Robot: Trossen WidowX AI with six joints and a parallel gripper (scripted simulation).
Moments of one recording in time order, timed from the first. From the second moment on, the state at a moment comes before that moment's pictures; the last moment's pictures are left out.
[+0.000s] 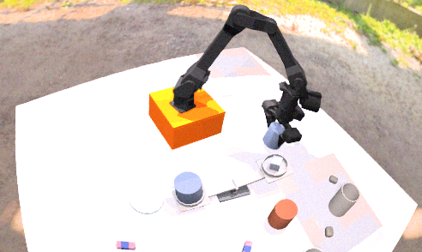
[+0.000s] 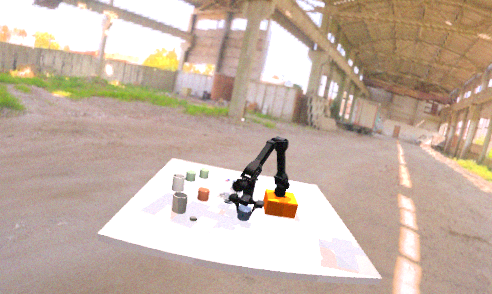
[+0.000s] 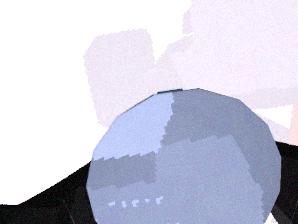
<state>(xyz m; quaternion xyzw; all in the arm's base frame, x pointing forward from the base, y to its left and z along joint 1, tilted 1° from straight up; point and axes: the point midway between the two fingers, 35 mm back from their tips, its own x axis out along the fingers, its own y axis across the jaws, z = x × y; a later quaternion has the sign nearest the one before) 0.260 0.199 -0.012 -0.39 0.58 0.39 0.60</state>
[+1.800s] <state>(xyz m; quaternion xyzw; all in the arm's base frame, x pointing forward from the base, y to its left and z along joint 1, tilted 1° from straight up) 0.312 0.142 0.059 -0.28 0.63 0.28 0.67</state>
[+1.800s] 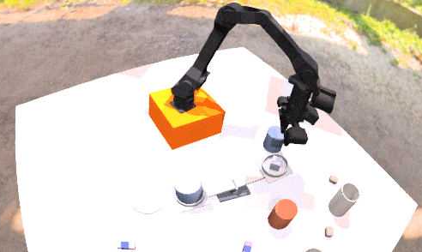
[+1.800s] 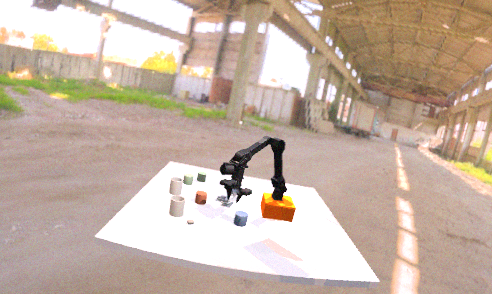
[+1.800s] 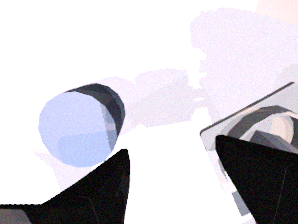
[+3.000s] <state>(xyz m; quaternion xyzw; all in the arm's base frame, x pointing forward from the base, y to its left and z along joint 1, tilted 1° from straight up) 0.350 0.060 0.059 -0.13 0.68 0.14 0.71</state>
